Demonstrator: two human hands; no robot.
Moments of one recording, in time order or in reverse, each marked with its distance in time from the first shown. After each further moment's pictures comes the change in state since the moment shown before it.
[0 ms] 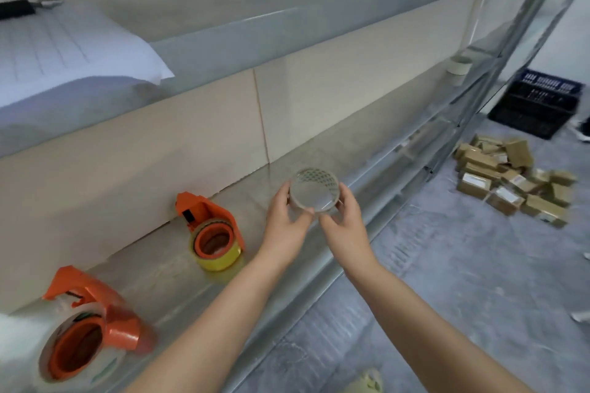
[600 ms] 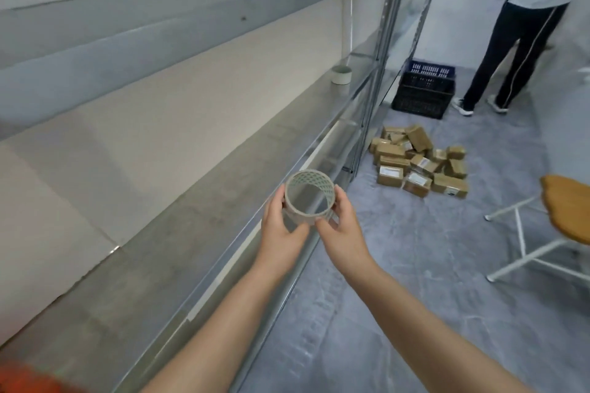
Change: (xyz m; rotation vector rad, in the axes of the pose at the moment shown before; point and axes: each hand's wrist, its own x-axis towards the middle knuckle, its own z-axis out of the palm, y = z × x) left_hand 0.101 0.051 0.234 -0.015 -0.272 0.101; right_hand 0.116 0.019 -0.223 0.016 0.234 0.028
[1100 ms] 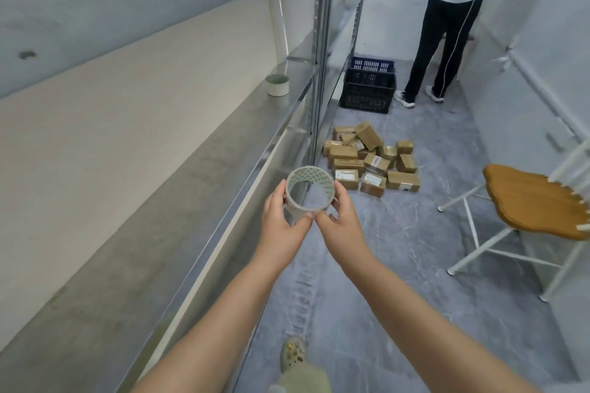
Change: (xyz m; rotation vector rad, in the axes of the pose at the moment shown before) left_hand 0.154 -0.001 0.129 0.007 -0.232 0.041; right_hand 0.146 0.020 -0.106 -0.025 0.243 0.062
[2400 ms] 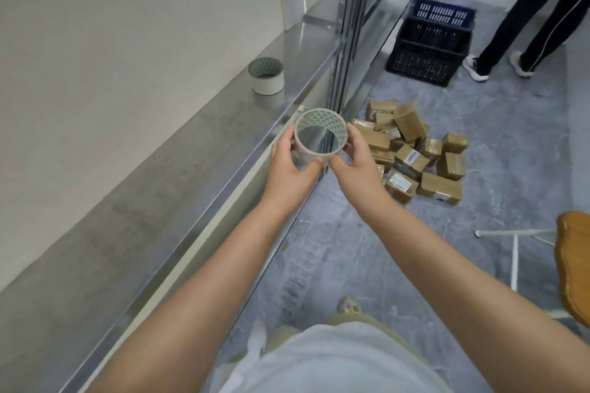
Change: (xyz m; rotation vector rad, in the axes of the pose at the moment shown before) left_hand 0.343 0.015 0.118 -0.028 0.178 -0.056; right_hand 0.377 -0.026 -0.078 -0.076 -0.192 -0.024
